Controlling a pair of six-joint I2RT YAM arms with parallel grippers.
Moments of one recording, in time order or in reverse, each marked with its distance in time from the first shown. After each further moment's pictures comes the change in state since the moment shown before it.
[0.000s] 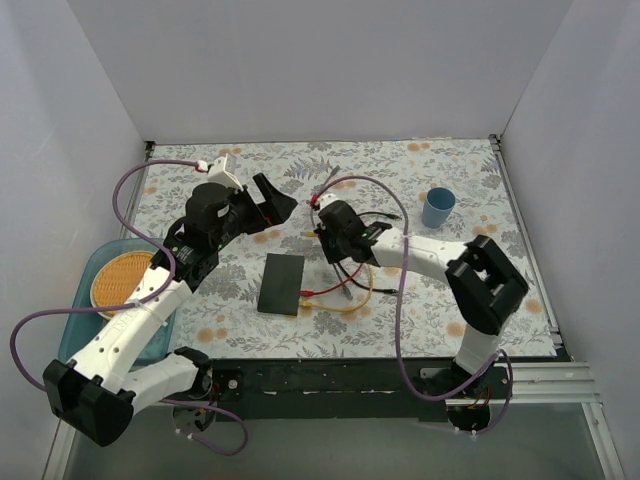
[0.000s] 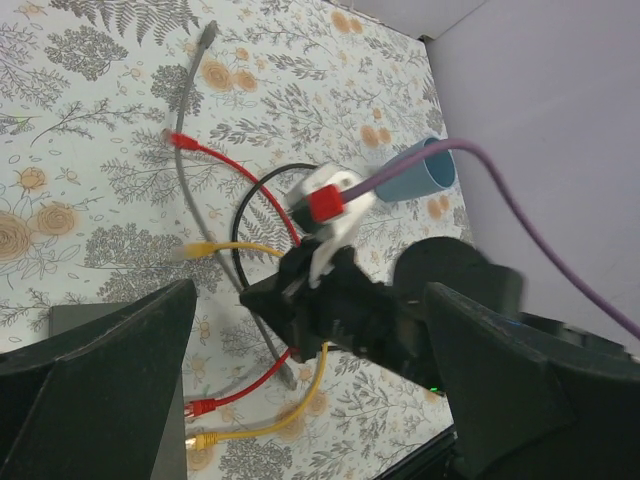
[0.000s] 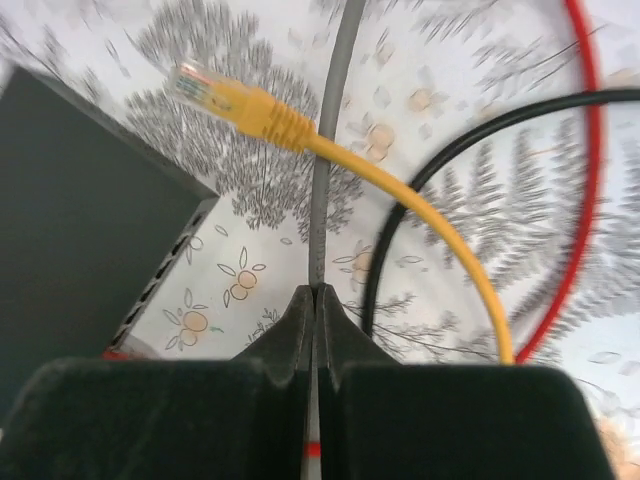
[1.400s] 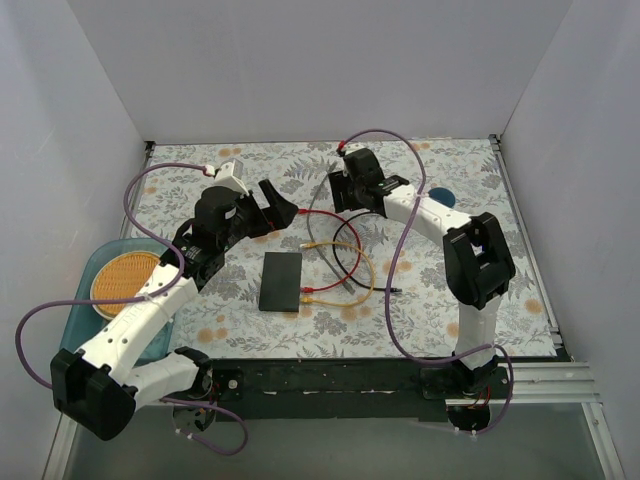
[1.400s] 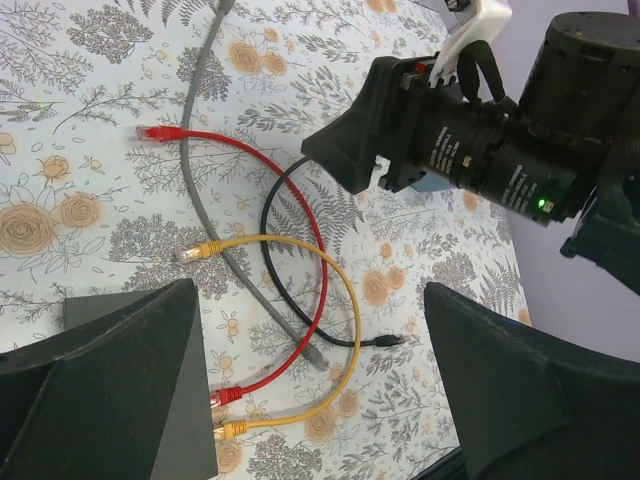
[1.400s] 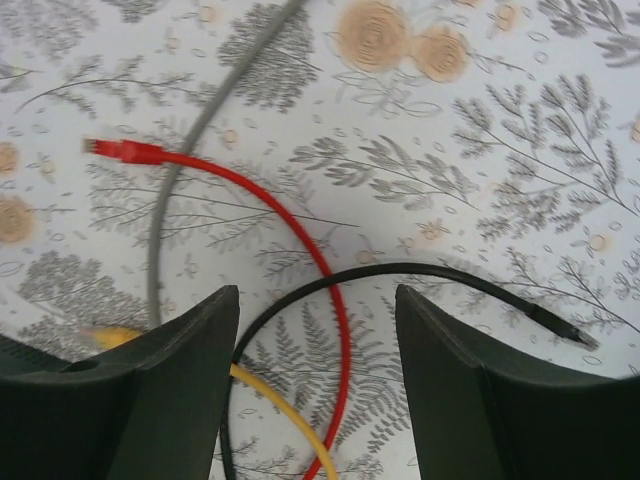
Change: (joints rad) left arm 0.000 0.033 -0.064 0.051 -0.013 0.035; right arm -0.253 0.108 0.327 -0.066 -0.021 -0.071
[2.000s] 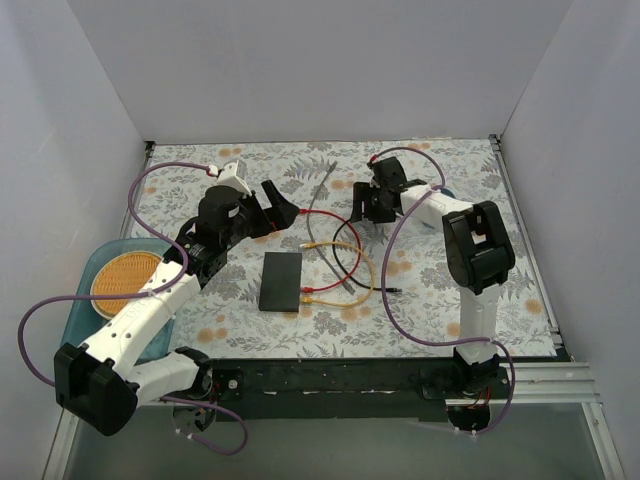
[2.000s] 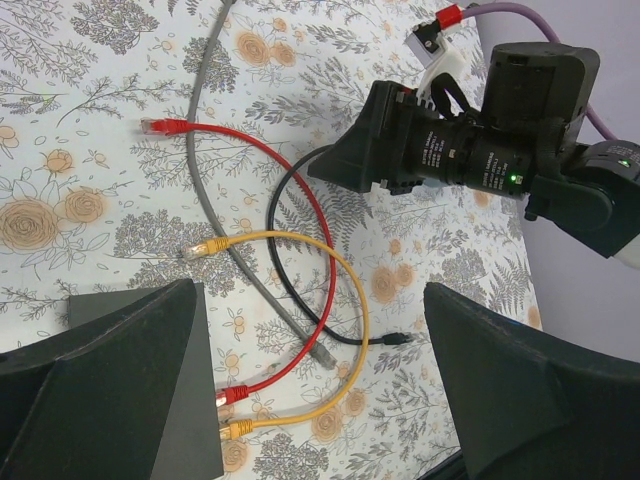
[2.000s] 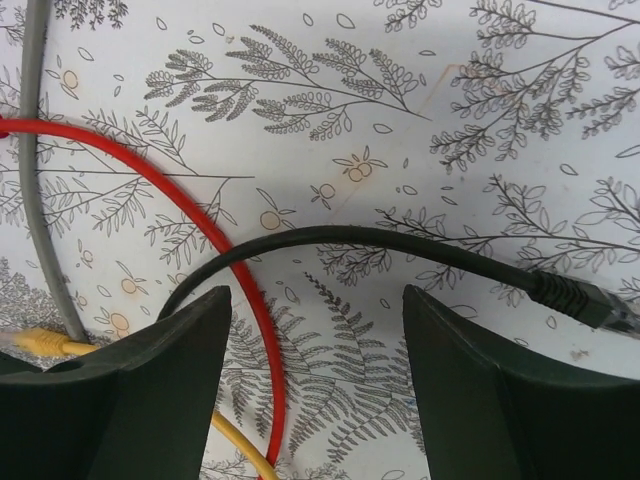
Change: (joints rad) left arm 0.000 0.028 0.000 0.002 -0.002 0.007; right arm -0.198 0.104 -0.085 -0.027 -0.233 0.166
